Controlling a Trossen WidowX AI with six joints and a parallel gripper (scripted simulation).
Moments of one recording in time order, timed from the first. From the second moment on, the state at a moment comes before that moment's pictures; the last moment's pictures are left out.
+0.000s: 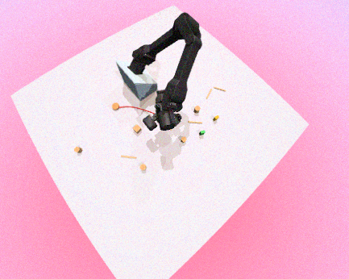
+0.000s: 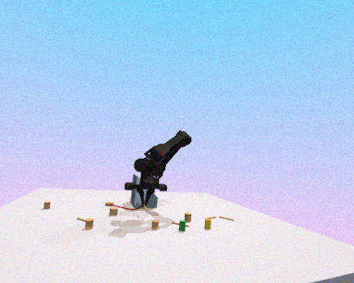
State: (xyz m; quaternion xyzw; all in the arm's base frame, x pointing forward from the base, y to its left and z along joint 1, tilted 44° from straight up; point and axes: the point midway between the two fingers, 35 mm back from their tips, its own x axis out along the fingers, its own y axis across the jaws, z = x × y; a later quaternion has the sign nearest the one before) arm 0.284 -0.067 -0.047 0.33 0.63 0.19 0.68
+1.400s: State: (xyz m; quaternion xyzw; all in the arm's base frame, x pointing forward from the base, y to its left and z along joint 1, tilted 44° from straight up) arm 0.263 -0.090 -0.062 0.25 0.60 0.27 0.71
